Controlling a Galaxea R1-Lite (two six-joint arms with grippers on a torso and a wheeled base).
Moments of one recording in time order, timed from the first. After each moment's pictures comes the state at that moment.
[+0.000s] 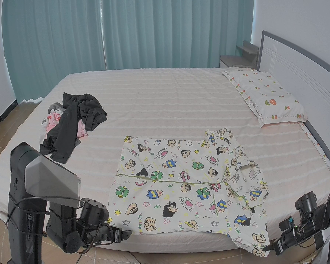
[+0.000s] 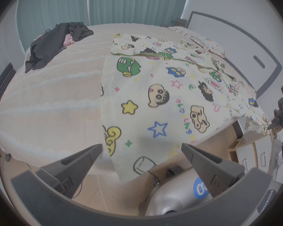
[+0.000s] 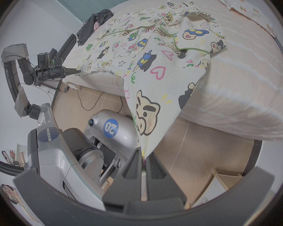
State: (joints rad) left arm -0.43 2.41 -0.25 -1.25 0.06 -0.23; right arm 0.01 1.98 -0.02 -0.61 0.40 -0.31
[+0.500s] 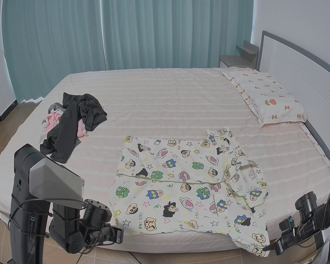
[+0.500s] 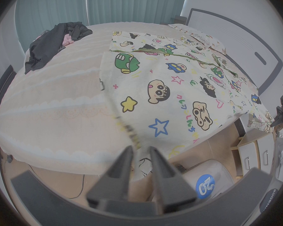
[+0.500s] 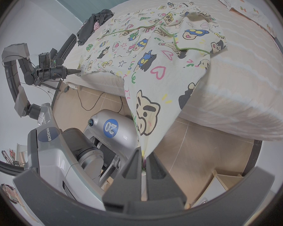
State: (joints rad) left arm -0.44 2.43 -0.27 -1.23 0.07 -0.23; right arm 0.01 1.98 -0.02 -0.61 0.40 -0.31
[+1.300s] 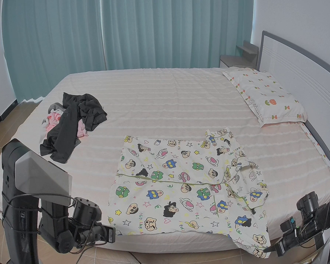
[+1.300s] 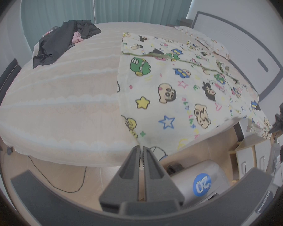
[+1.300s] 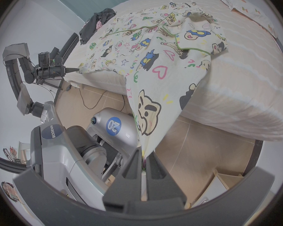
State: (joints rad) left arm -0.39 2.34 -0.19 -1.25 0.06 -0.27; right arm 0.01 1.92 -0.02 -0.55 0.43 -0.33
